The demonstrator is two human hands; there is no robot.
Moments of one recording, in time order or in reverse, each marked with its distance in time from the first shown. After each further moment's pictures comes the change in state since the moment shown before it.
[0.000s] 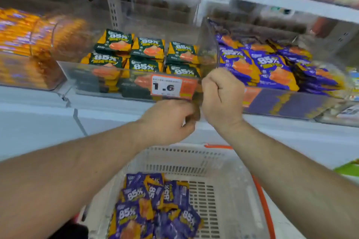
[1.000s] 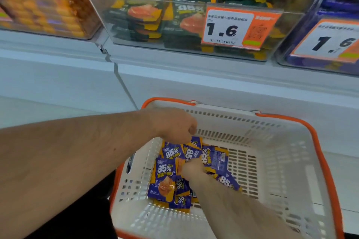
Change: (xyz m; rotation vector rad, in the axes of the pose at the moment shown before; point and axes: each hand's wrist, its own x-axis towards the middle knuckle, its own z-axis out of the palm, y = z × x) left_hand -0.080 -0.056 0.044 0.124 -1.006 -0.447; right_hand -0.313 0.010 0.144 -0.085 -1.111 1.602
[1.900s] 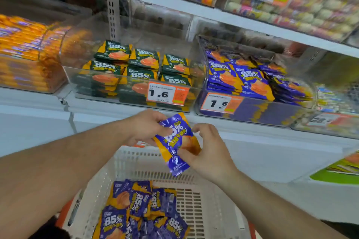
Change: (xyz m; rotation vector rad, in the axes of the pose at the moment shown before) left_hand -0.028 0.040 -0.072 -1.173 0.359 0.099; right_hand -0.202 -0.038 -0.216 -0.259 0.683 -0.893
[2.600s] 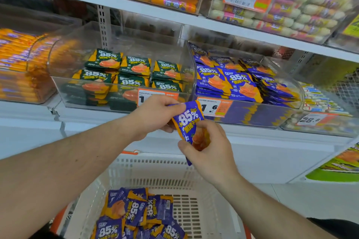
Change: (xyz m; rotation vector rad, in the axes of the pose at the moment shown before) left_hand -0.014 0.062 0.022 -0.058 0.166 0.245; right_hand -0.006 -0.003 -0.017 0.265 0.258 0.021
